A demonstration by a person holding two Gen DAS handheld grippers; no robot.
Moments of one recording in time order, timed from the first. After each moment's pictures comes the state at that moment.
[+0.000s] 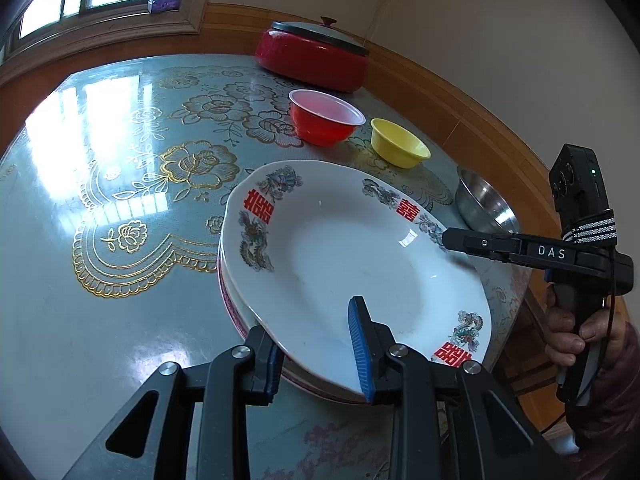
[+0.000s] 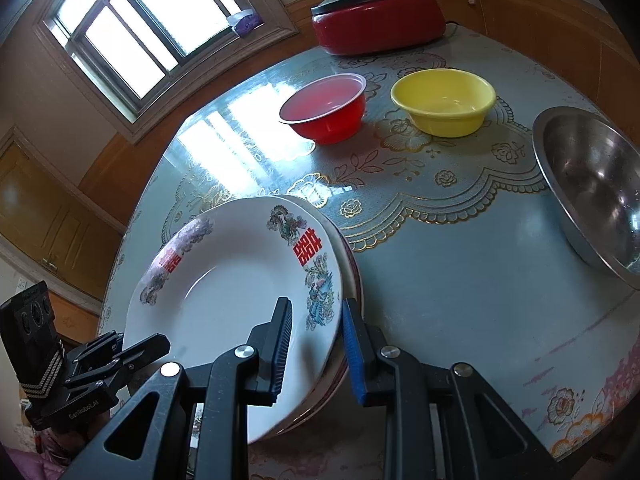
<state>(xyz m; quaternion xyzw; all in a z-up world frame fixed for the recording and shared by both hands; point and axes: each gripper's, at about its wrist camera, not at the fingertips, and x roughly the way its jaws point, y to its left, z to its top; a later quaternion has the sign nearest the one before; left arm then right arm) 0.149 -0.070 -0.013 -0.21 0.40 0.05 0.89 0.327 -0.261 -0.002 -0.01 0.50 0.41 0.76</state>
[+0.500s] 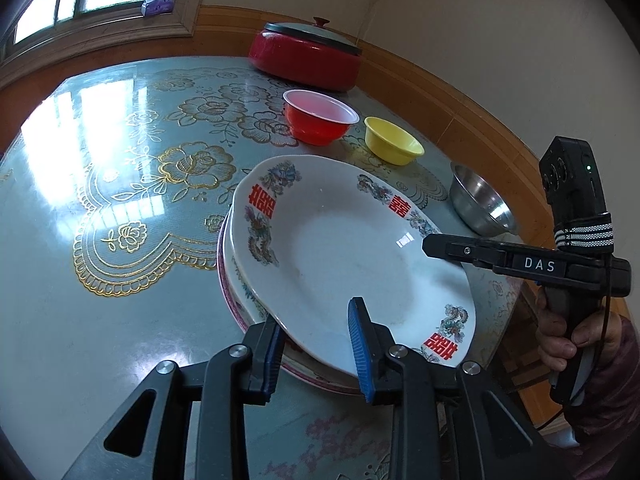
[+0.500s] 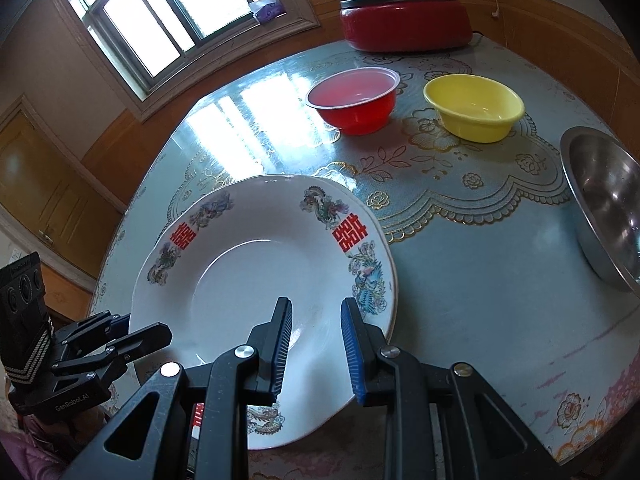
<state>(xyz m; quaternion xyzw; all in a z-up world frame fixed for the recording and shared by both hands) 0.141 -0.071 -0.011 -0.21 0.40 0.04 0.89 0.306 -0.241 -0.005 -0.05 0.49 0.43 0.75</state>
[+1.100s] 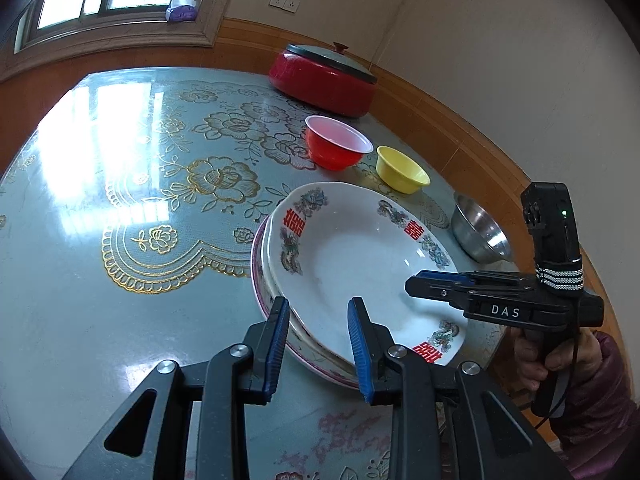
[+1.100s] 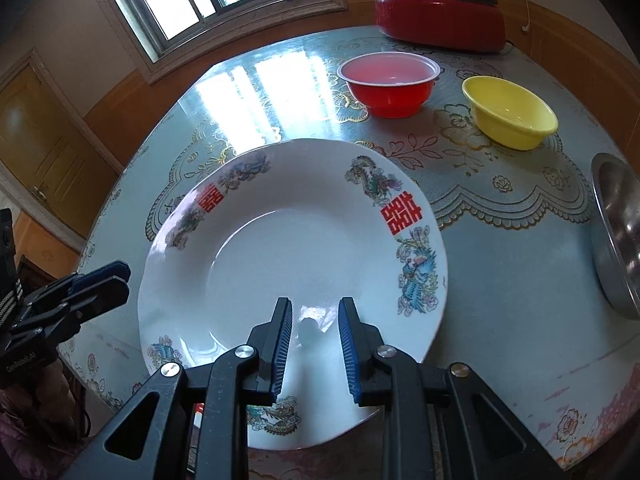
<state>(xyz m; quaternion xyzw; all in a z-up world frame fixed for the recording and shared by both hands) 0.118 -0.054 0.002 -0.23 0.36 0.07 0.90 0.288 -0.217 -0.014 -0.12 0.49 0.45 0.74</state>
